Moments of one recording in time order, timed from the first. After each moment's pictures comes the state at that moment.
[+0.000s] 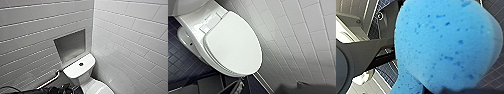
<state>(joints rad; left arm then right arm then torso) 0.59 2.39 -1.47 -0.15 0.35 -0.21 -1.49 2.57 -2.04 -0.04 0.16 0.16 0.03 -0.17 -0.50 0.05</state>
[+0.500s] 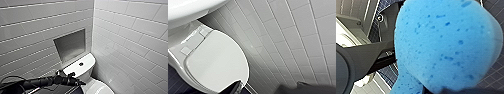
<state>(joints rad) 0.43 2.45 -1.48 -0.25 0.37 -0.24 -1.48 2.57 -2.04 -0.03 0.16 0.16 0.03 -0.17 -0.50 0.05</state>
